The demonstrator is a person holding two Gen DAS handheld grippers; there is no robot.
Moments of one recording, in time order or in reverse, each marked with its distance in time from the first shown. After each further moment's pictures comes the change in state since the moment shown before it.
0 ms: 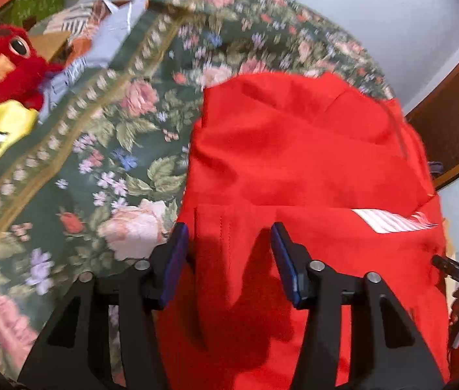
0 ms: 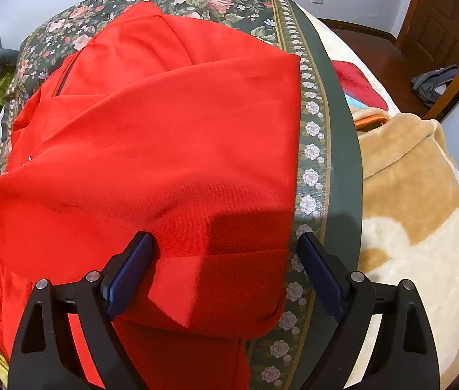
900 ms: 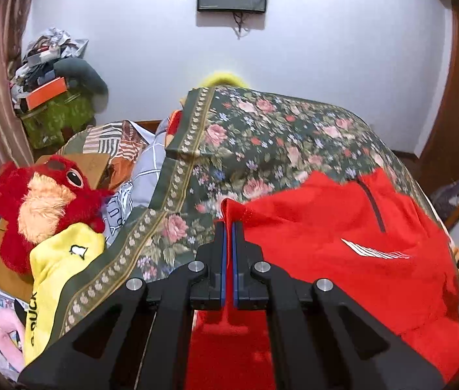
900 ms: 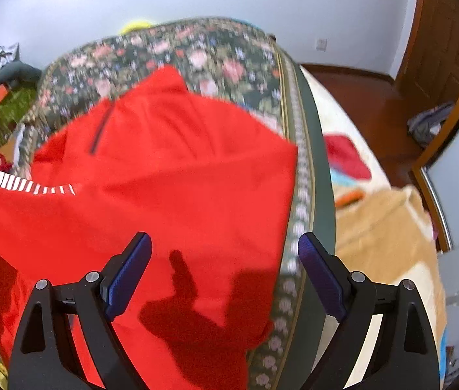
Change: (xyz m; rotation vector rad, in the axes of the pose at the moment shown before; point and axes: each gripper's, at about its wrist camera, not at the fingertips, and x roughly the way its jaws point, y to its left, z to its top) left arm -0.122 -0.069 0.030 0.140 -0.429 0.199; right arm -0.056 0.018 0.036 -0.057 -0.210 -0.008
